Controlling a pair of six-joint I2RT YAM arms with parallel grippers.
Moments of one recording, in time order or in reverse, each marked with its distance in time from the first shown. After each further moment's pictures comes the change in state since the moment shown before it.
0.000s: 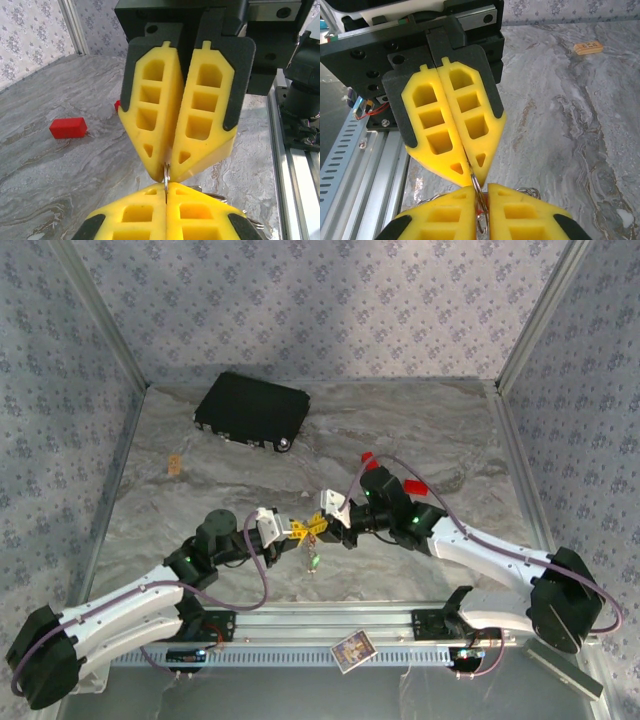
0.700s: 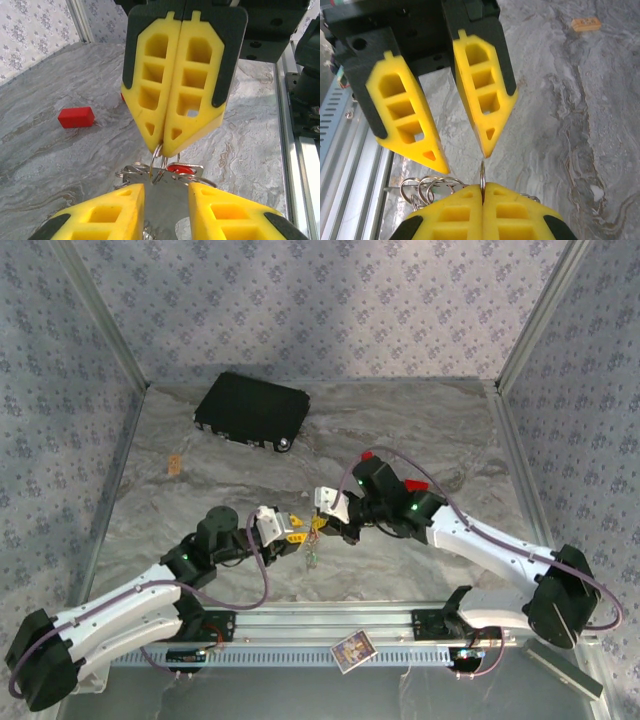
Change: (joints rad) left arm 0.001 -0.013 0.061 -0.144 -0.038 0.055; right arm 0.008 0.040 0.180 -0.314 0.092 -0.166
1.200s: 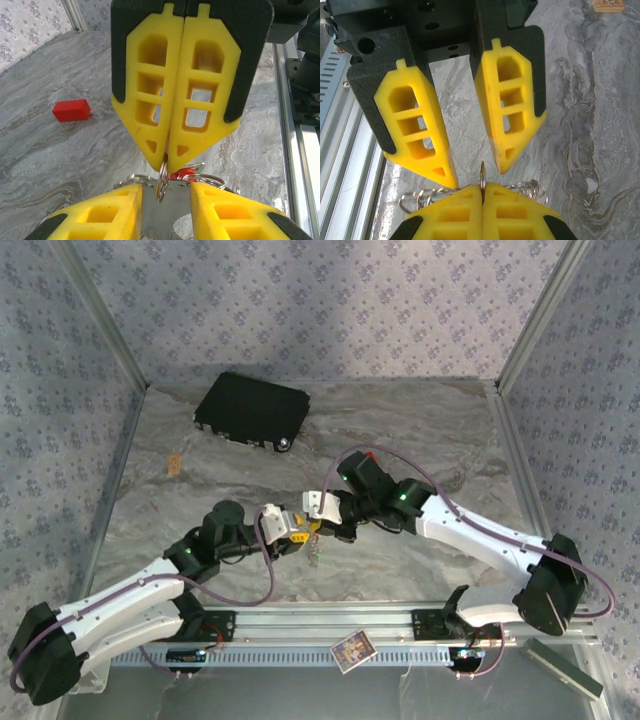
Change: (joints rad) left arm 0.000 0.060 0.053 -0.060 0.010 0.038; right arm 0.052 0.084 0.150 -0.196 0.081 -0.122
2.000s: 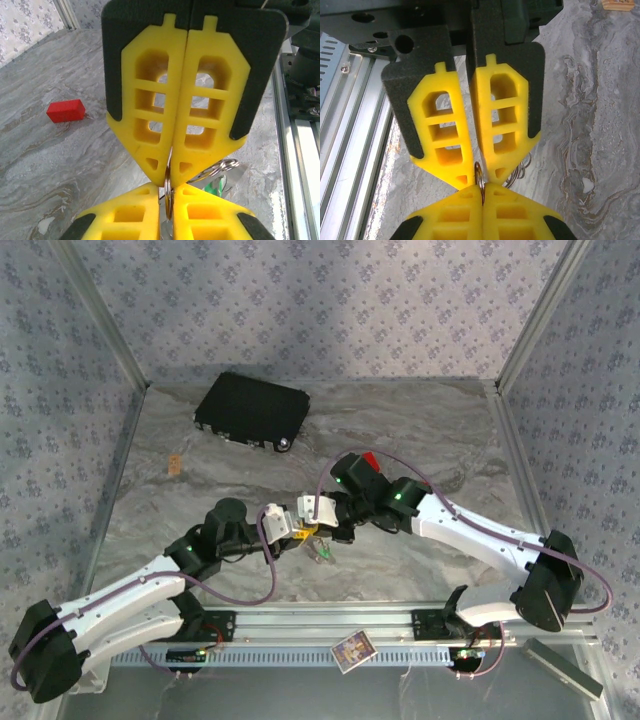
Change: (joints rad) left arm 0.000 0.014 0.023 -0.034 0.018 0.024; right arm 0.032 0.019 0.039 -0.052 0.045 -0.042
